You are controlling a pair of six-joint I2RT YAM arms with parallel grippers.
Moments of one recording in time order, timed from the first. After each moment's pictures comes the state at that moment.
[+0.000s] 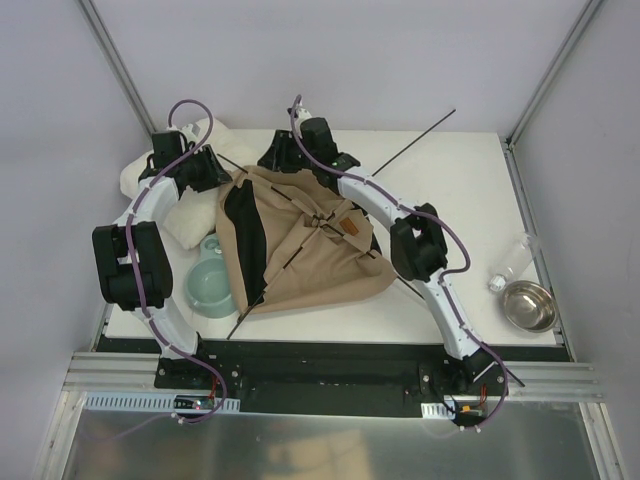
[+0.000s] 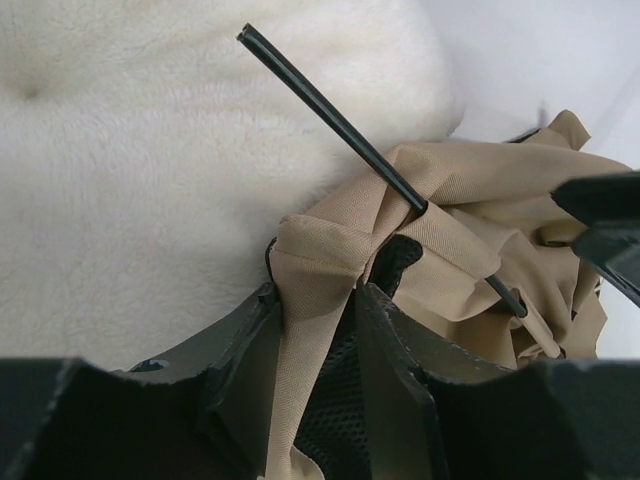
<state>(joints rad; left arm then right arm) 0.12 1.75 1.32 -0.28 0.46 -0.34 0.68 2.45 2.27 -0.14 -0.32 0.59</state>
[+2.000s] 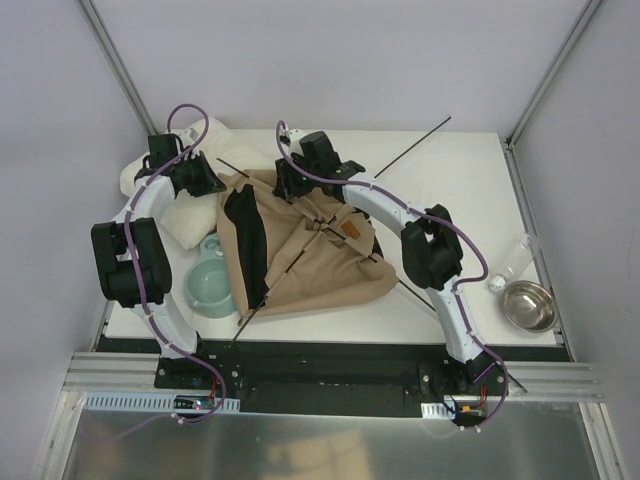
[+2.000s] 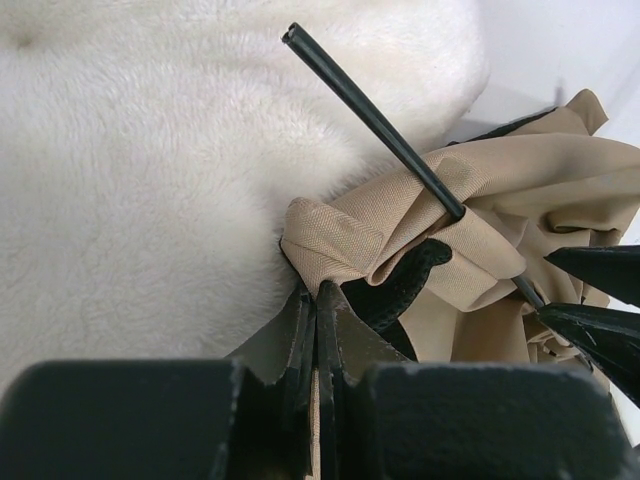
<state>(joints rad) 0.16 1.78 1.34 -0.36 0.52 -0.31 0.71 2.29 2.02 -0.33 -0.27 0.21</state>
